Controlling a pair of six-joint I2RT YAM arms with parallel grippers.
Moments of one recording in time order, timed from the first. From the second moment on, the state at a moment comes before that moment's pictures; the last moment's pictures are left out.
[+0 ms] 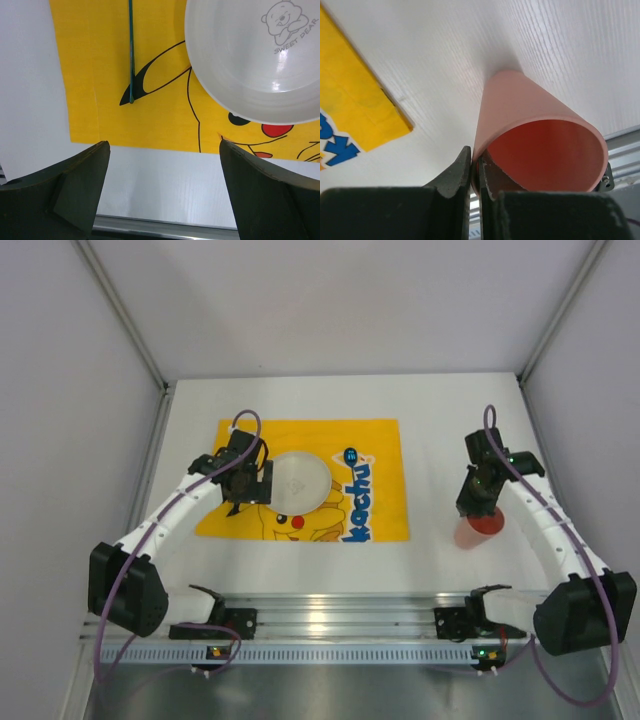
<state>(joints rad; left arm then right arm) -0.39 1.32 1.04 -0.81 -0.29 -0.29 0.16 1.15 0.97 -1.10 0.17 0.61</state>
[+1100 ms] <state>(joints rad) -0.39 1.21 1.04 -0.91 -0.36 -0.38 0.47 2.40 2.47 -1.08 0.12 0.51</state>
